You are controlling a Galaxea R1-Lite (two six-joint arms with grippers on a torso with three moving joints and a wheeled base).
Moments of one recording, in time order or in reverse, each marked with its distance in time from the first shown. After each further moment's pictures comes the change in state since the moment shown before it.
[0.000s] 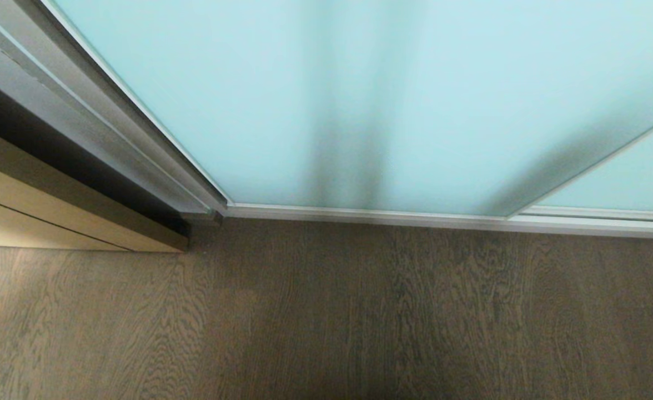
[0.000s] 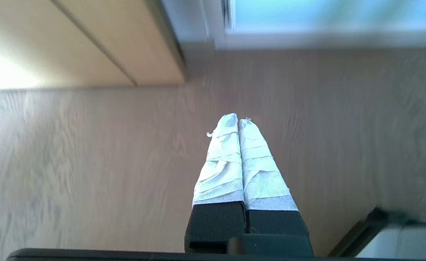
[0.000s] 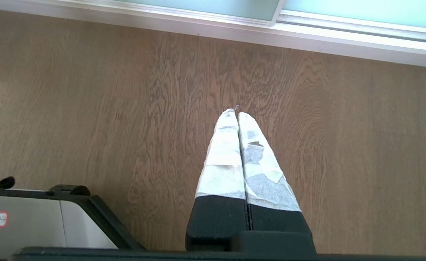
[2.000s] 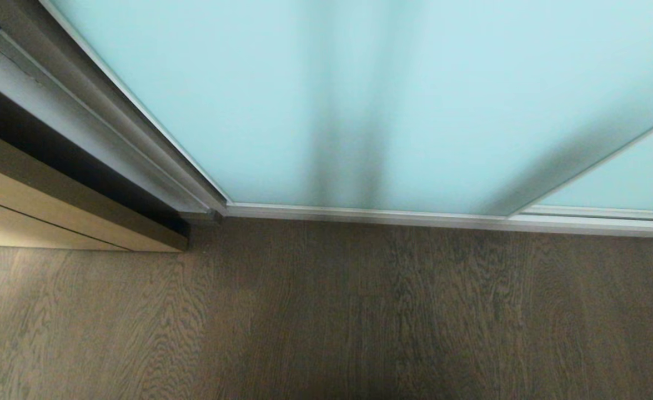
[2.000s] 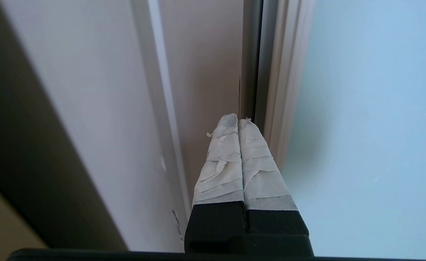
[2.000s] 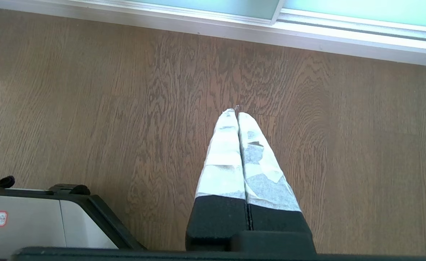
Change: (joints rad) left arm 0.001 1.309 -0.828 -1.183 0.203 -0.053; right arm 0.000 0.001 0.000 0.000 0.000 0.000
